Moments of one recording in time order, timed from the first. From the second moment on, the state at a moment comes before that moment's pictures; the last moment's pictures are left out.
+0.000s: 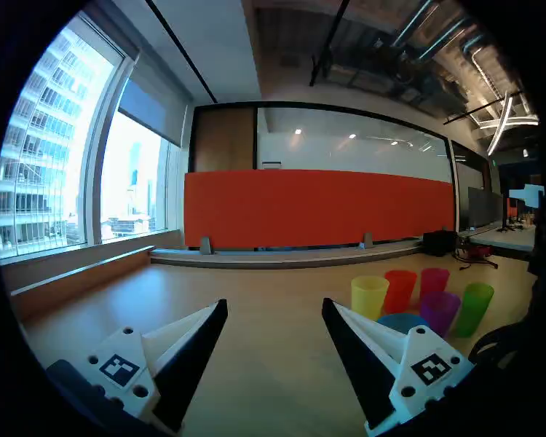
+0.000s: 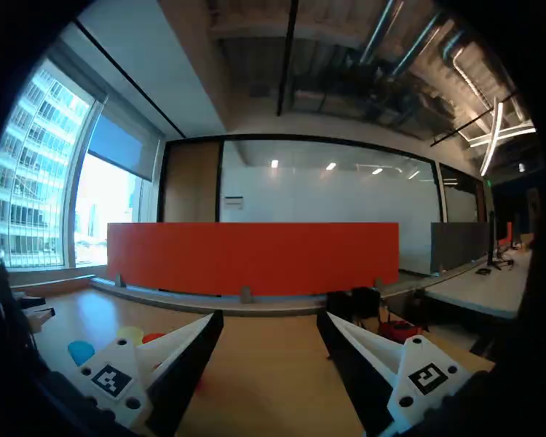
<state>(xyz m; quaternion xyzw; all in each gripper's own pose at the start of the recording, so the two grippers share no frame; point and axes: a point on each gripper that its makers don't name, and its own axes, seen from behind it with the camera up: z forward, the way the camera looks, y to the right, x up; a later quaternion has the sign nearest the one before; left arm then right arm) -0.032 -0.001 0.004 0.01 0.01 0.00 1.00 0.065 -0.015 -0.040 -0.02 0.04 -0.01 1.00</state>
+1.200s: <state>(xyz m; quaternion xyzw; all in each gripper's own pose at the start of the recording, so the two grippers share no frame) -0.031 -0.001 0.004 0.01 0.01 0.00 1.00 -0.013 -0.012 -0.010 -0.01 0.02 0.01 1.00</state>
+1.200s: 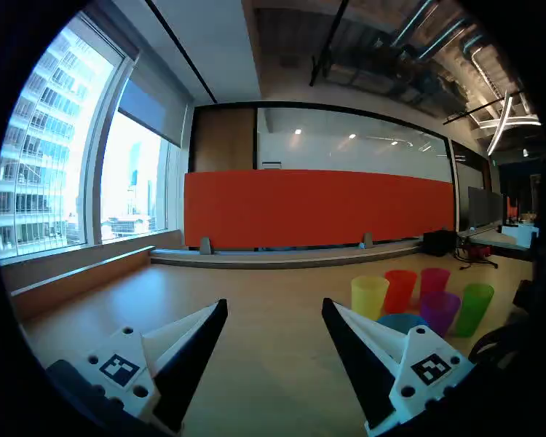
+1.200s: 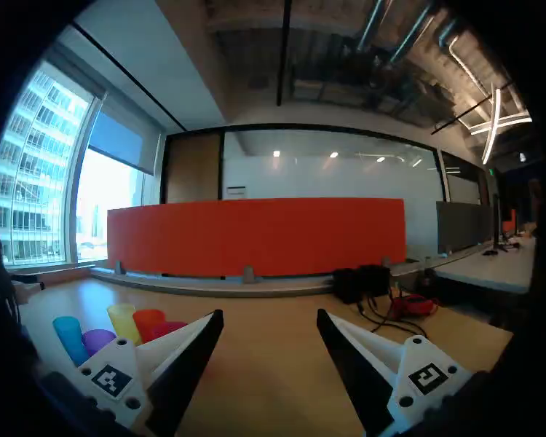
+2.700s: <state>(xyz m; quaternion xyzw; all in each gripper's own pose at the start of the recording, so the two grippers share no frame) -0.031 -0.001 0.005 0.01 0.01 0.00 1.00 -0.046 -0.005 -0.004 -0.02 0.00 -0.01 1.00</state>
